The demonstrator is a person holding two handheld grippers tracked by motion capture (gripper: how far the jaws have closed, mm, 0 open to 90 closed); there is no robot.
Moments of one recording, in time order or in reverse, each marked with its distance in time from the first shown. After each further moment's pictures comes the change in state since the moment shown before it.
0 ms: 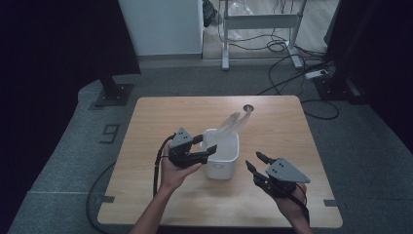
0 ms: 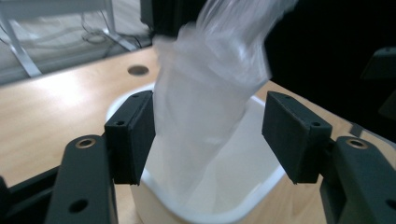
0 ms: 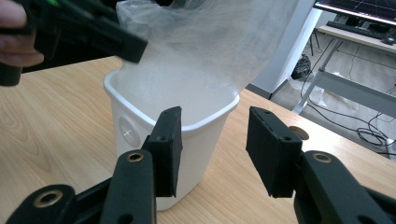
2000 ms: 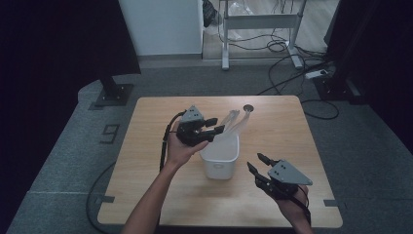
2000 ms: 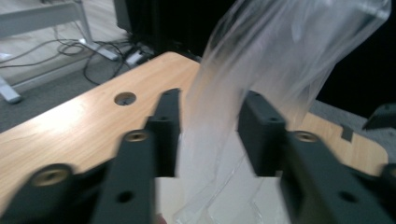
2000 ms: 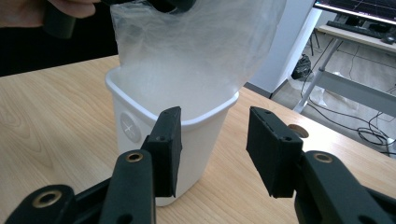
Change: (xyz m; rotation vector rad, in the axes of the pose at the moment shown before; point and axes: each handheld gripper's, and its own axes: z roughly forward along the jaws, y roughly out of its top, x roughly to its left) left arm 0.016 0.057 0.028 0.051 -0.122 0.095; right arm -0.001 -0.003 -0.005 -0.005 0.001 0.003
